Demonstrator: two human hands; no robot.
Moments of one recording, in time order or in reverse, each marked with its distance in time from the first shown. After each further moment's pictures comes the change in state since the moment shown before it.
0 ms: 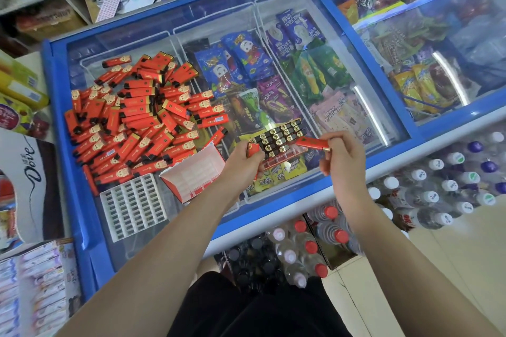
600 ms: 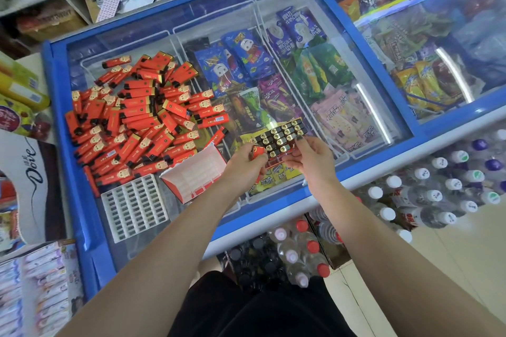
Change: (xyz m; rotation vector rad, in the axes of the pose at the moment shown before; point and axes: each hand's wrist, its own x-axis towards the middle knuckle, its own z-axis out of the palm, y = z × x) left_hand -0.005 0.004 0.000 0.111 -0.039 0.025; right_hand 0.024 0.036 0.040 0.079 -0.115 0.244
